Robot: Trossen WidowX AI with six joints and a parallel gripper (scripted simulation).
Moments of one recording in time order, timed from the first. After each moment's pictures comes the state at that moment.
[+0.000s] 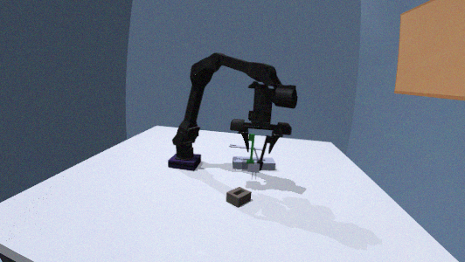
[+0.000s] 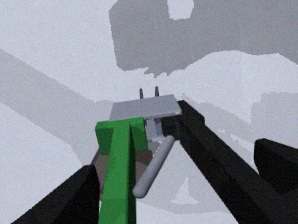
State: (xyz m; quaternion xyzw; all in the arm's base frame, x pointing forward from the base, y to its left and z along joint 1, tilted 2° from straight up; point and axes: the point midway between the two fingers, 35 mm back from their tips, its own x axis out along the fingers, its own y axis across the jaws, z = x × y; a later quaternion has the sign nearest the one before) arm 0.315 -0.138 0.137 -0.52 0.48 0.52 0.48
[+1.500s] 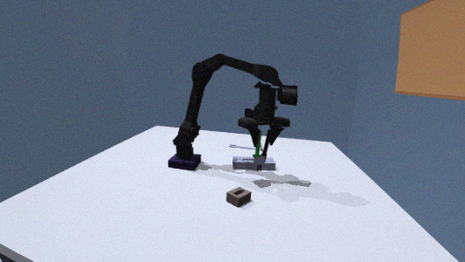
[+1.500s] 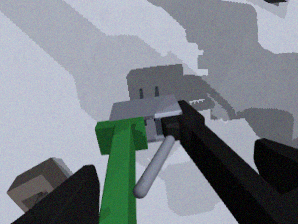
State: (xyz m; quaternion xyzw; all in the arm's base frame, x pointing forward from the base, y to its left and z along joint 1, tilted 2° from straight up) arm 0.326 -0.060 0.138 -0.63 0.32 0.63 0.32
